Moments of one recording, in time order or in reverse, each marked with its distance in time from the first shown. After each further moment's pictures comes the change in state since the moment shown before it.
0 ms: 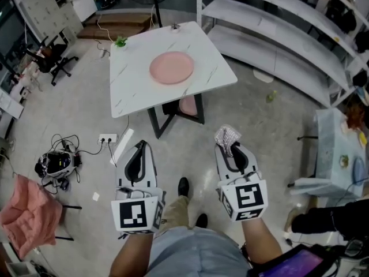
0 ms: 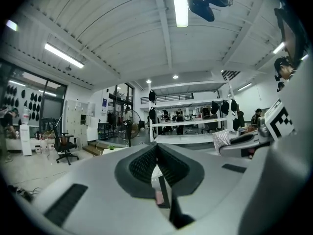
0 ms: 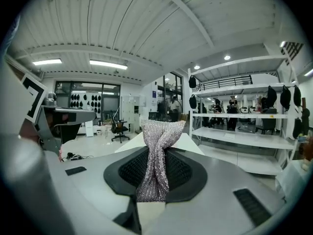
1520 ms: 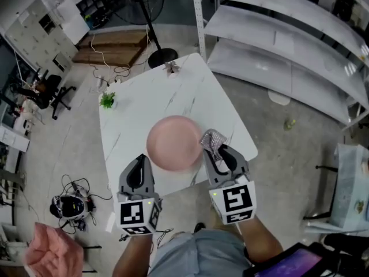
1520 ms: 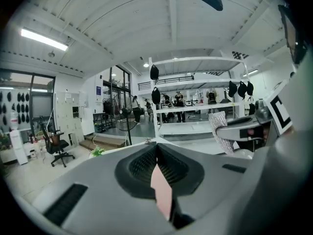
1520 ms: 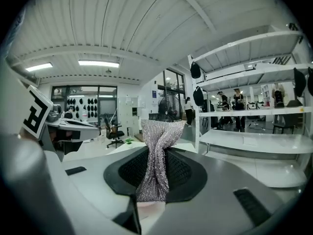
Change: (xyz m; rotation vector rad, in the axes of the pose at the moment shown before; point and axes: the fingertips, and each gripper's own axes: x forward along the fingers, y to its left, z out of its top) left arm 0.368 0.105 -0.018 0.044 0.175 -0.016; right arm 0.353 -0.121 0.085 0.019 -0.009 0.053
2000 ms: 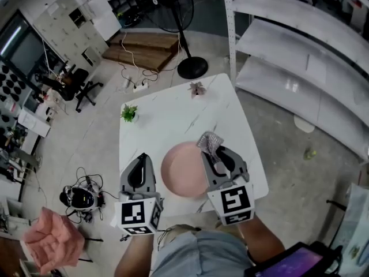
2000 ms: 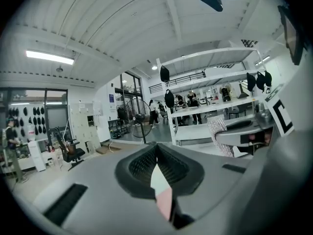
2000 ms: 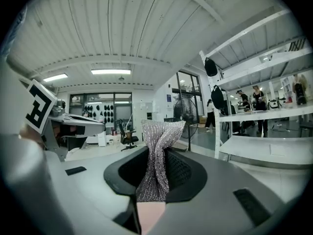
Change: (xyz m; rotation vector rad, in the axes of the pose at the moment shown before) left arm 0.071 0.034 0.063 0.050 -0.030 0.195; right arm 0.105 -0.024 0.050 0.000 -0.061 0.216
